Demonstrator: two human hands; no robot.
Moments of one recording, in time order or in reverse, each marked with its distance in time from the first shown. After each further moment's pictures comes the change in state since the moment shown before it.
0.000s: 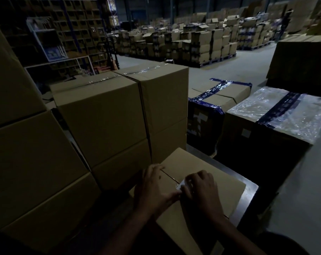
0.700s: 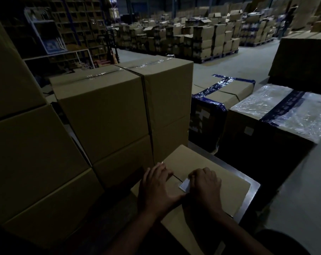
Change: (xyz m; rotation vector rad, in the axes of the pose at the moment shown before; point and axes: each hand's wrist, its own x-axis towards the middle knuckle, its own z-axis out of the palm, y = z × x) left_hand -0.003 -0.010 0.014 0.208 0.026 0.130; right_hand 0.013 -0.010 0.009 -0.110 -0.008 0.167
